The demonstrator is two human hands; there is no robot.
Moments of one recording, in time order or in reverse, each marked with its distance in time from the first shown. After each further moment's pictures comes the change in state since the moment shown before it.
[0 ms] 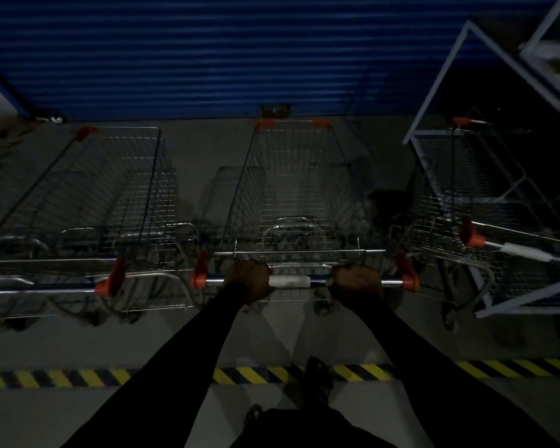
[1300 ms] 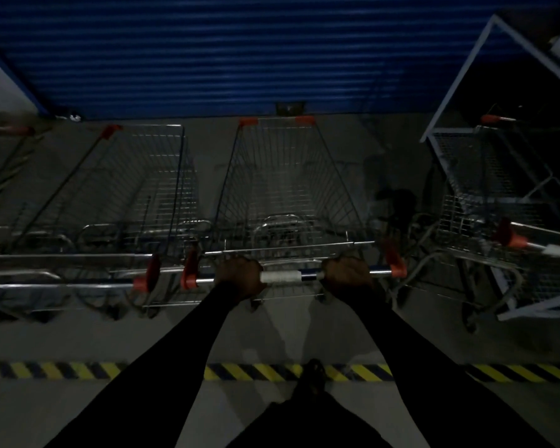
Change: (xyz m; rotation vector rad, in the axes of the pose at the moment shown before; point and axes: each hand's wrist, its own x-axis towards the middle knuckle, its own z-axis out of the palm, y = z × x) left_hand -0.028 -0.083 -0.003 0.019 -0.025 -0.074; right_hand 0.044 -0.075 0.019 0.041 0.070 -0.066
